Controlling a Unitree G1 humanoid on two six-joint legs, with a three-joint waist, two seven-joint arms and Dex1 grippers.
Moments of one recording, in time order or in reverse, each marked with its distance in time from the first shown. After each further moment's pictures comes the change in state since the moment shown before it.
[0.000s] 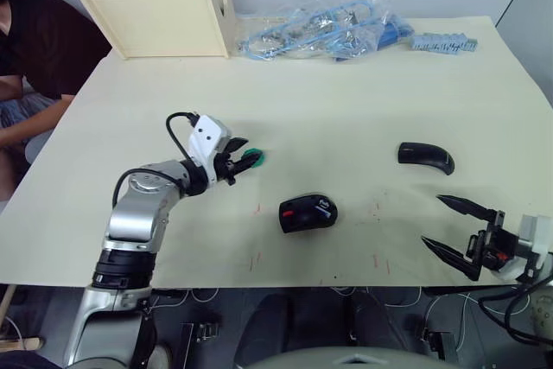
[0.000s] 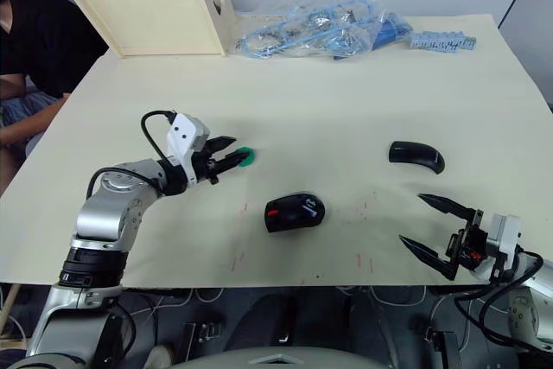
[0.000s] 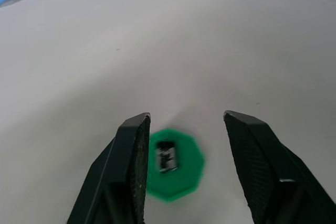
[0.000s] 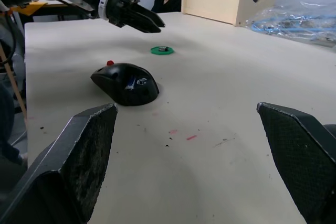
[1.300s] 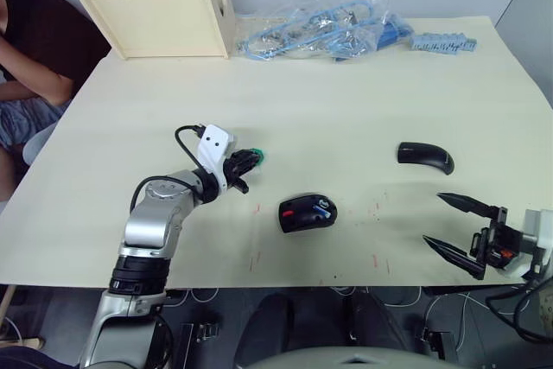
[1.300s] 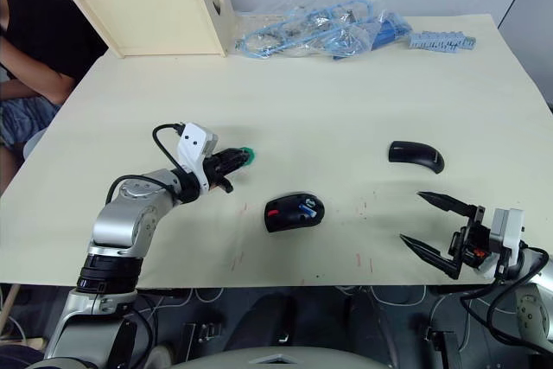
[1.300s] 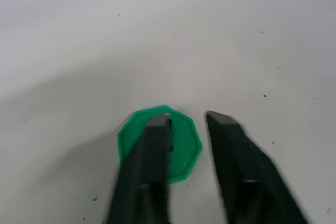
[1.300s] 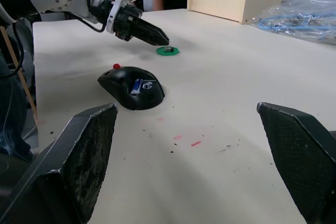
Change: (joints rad) left arm 0.019 -0.073 0.002 0.018 0.001 0.069 0.128; right arm 0.025 -0.048 -0.004 -0.078 0.015 0.077 -0.033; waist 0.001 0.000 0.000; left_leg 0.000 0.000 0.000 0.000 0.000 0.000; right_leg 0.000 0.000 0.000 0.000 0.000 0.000
